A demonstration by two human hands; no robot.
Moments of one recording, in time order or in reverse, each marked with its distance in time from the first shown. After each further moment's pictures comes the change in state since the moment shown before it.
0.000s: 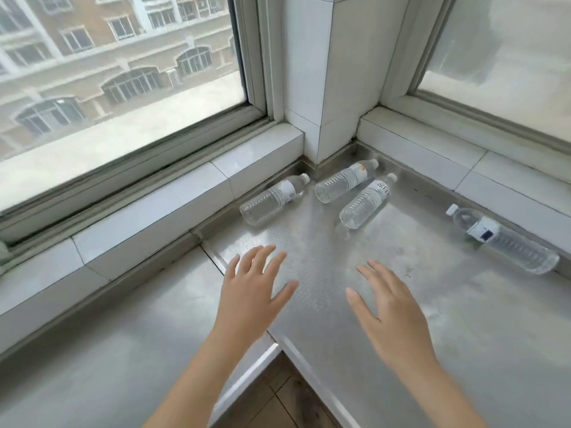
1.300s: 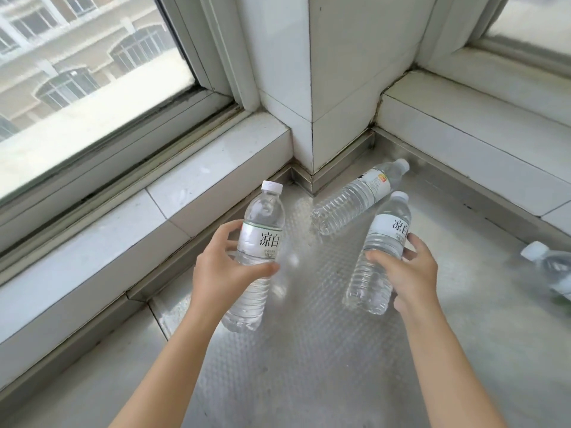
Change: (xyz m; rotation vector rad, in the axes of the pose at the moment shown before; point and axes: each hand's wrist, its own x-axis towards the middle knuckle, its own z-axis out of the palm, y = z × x) left_hand 0.215 -0.028 0.068 -0.735 -0.057 -0.680; right_hand 0.277 0.095 0.068 1.068 0.136 0.745
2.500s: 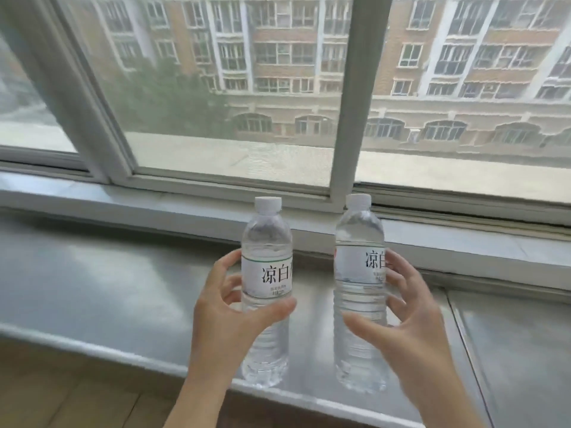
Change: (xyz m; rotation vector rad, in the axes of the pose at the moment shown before) left_hand -0.458 -0.214 -0.365 -0.544 0.876 -0.099; right_hand -0.562 0.097 0.130 -0.326 -1.228 -0.581
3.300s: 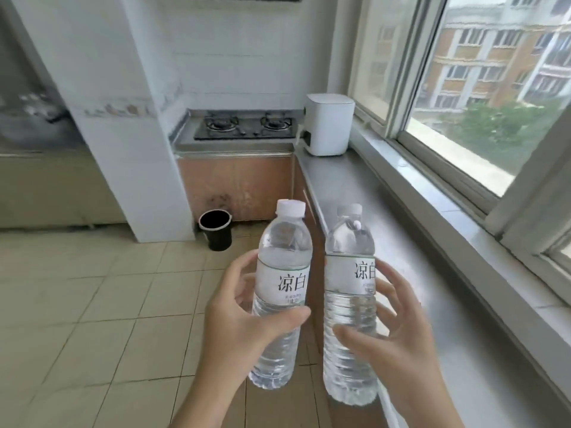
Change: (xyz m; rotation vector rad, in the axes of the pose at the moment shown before) left_hand -0.093 -0.050 -0.340 0.010 1.215 -0.087; right_hand -0.060 -0.034 0.449 0.134 -1.292 -0.133
